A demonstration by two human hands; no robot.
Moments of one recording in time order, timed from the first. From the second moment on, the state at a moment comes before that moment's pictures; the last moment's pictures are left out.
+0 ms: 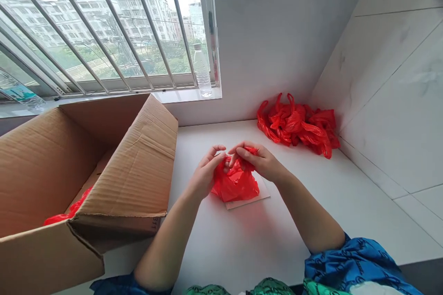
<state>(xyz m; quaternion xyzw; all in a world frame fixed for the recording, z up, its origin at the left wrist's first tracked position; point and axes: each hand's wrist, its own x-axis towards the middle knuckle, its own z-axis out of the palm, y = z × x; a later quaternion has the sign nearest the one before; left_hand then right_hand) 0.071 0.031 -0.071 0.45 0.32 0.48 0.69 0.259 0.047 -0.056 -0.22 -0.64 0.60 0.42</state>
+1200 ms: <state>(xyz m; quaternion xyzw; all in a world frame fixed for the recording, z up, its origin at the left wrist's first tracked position) 0.016 -0.002 -0.142 0.64 0.55 0.41 0.33 0.337 0.015 -0.133 -0.47 -0.81 0.22 0.28</state>
